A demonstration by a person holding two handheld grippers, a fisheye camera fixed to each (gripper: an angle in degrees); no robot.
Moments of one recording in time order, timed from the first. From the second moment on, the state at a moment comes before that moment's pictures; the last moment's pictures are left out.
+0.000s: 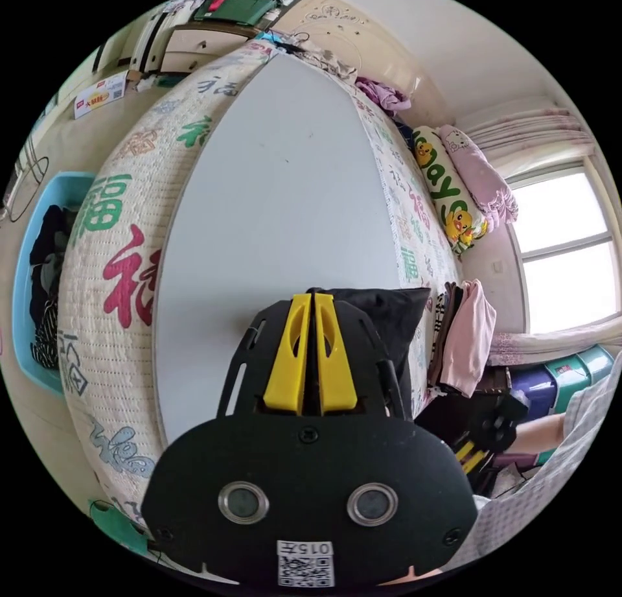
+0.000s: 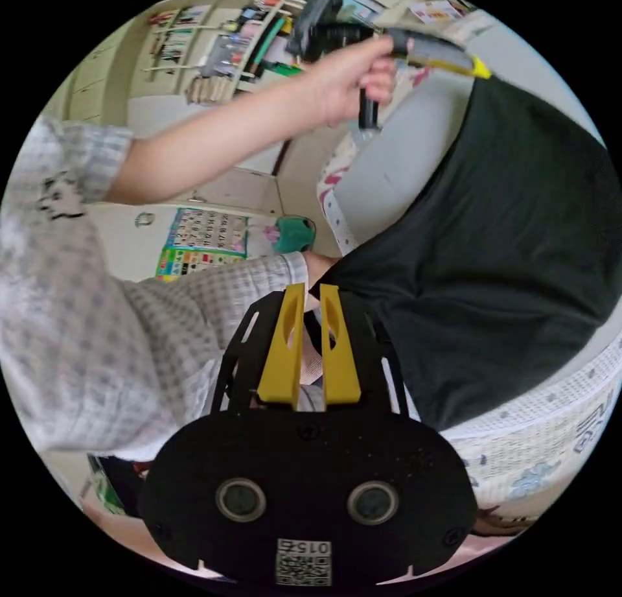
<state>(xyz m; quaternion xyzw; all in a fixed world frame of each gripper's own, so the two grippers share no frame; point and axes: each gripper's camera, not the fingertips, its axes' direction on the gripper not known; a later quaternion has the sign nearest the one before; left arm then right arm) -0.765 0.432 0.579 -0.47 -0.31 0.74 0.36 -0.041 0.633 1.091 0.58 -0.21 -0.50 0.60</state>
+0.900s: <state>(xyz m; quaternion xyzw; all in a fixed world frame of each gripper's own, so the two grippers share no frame) -0.769 0.400 0.550 -0.38 -0.38 0.74 0.40 0.147 0.530 0.860 0.34 0.28 -0.65 0.62</state>
